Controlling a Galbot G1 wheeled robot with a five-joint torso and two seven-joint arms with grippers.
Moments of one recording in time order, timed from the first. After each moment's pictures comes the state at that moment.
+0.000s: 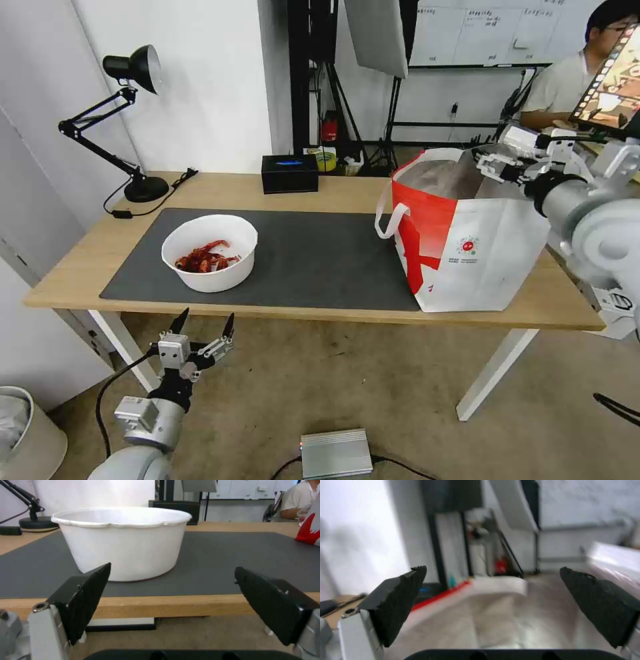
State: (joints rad) left arm 1.66 -1.38 -0.66 -2.12 -0.24 -0.03 0.15; right arm -0.75 0.56 0.32 2.02 1.17 -0.23 0.32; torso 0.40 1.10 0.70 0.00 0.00
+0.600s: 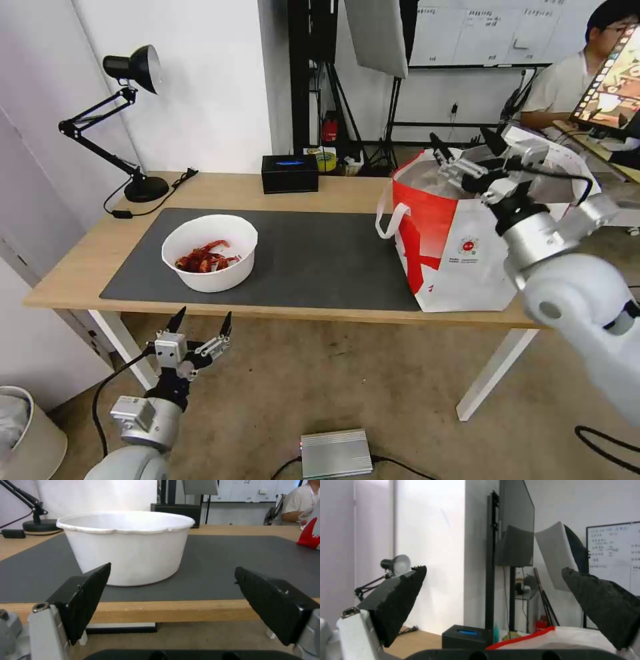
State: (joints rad) left arm 1.65 -1.38 -0.67 -2.12 -0.25 -0.03 0.15; right arm -0.92 0.69 0.29 2.13 0.86 0.10 0.18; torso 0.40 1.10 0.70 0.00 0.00
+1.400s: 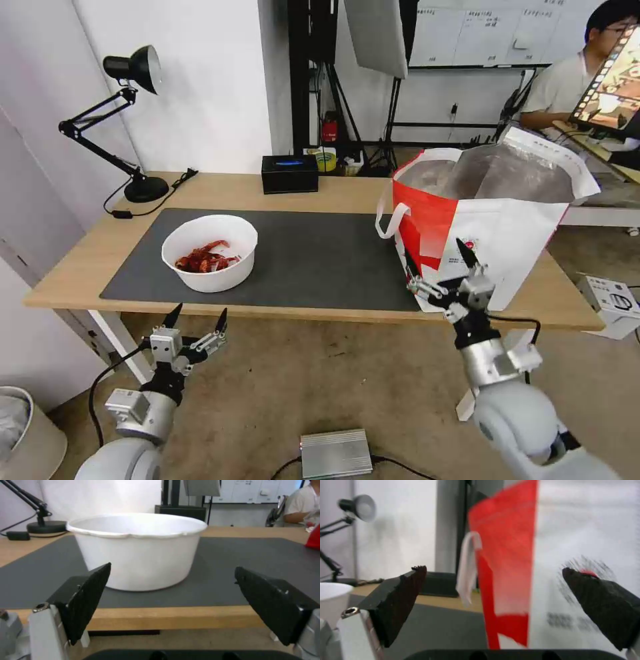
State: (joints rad) left arm 1.62 -1.33 -0.70 -2.10 -0.30 -0.02 0.15; right arm -1.44 1.07 0.39 2.08 0.32 0.26 0.17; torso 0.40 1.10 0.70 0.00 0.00
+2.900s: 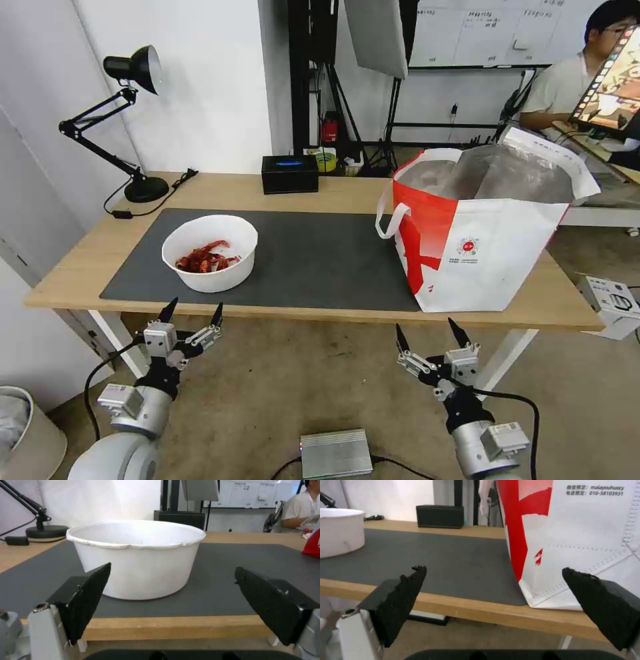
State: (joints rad) left arm 1.61 -1.32 -0.69 -2.10 -0.32 -0.02 0.14; right arm -1.75 1.18 0.36 2.23 0.16 0.09 0.22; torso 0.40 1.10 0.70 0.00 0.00
